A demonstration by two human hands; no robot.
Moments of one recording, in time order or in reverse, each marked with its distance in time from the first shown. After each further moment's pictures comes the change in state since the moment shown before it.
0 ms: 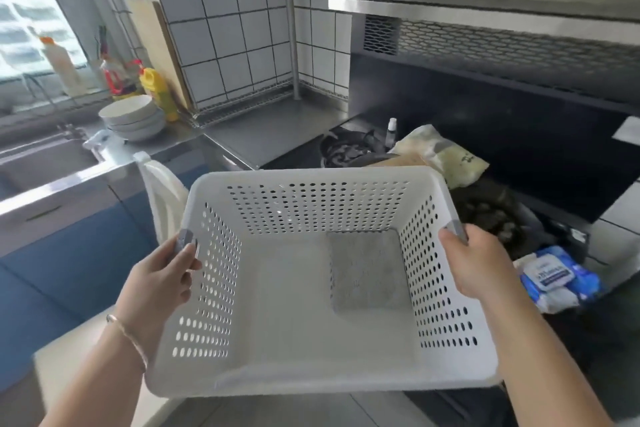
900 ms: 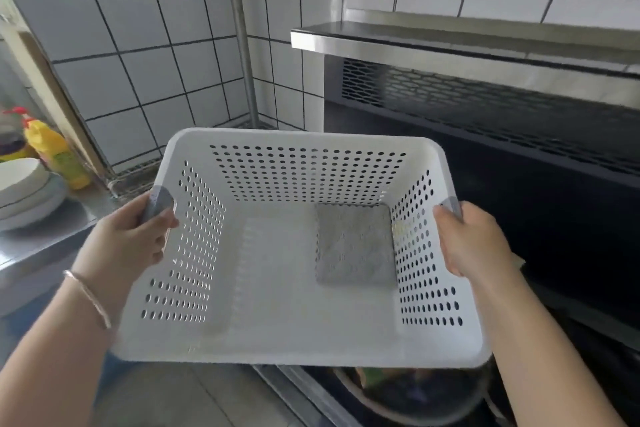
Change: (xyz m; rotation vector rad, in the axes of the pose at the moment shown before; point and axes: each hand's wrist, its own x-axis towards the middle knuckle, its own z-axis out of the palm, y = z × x) left_hand 0.381 0.104 0.158 -0.003 -0.128 0.163; right_hand 0.341 -0.120 0.046 0.185 0.156 -0.017
